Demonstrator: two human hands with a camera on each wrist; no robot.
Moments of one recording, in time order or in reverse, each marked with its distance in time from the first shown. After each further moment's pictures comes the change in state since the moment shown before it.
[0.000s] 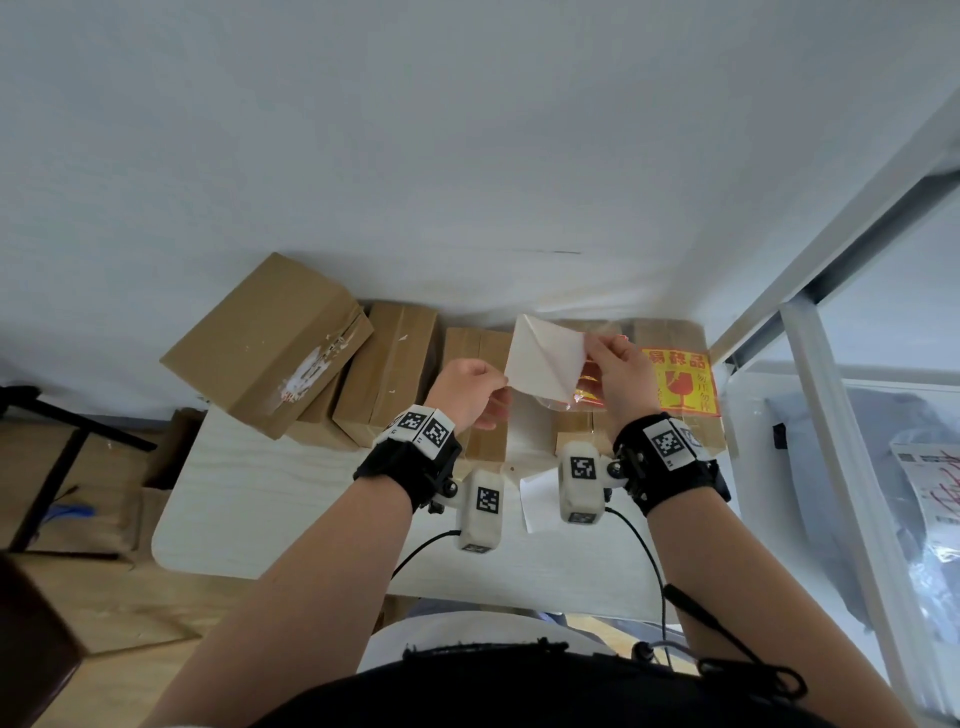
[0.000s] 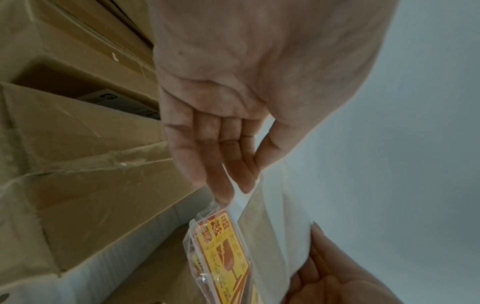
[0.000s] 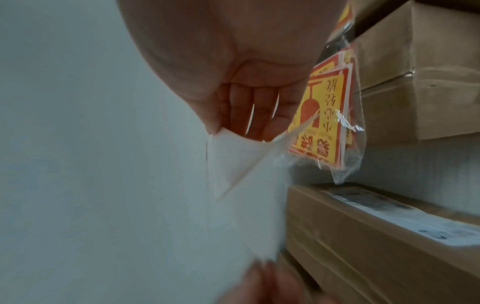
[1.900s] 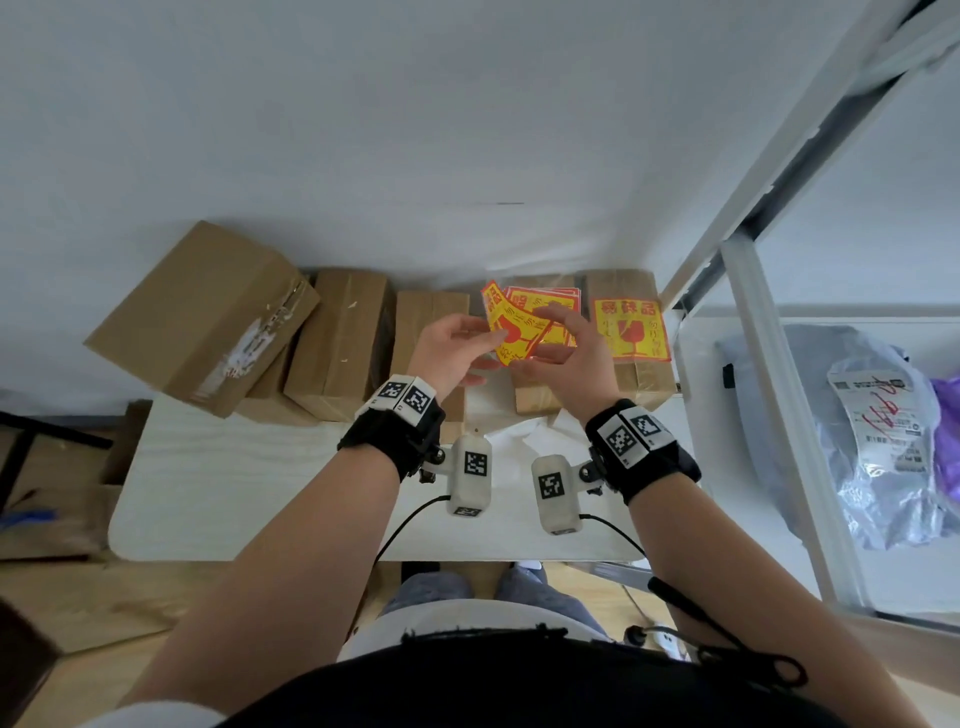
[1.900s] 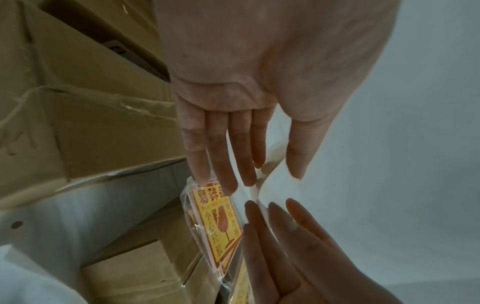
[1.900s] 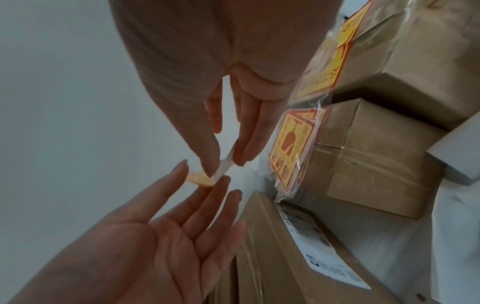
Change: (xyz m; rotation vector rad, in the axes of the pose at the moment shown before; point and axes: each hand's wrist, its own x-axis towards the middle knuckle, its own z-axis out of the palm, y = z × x) left_hand 0.009 -0.008 0.038 -0.174 -0.008 0.071; right_hand -0.031 0.021 -0.031 -0.329 -0.144 -0.217
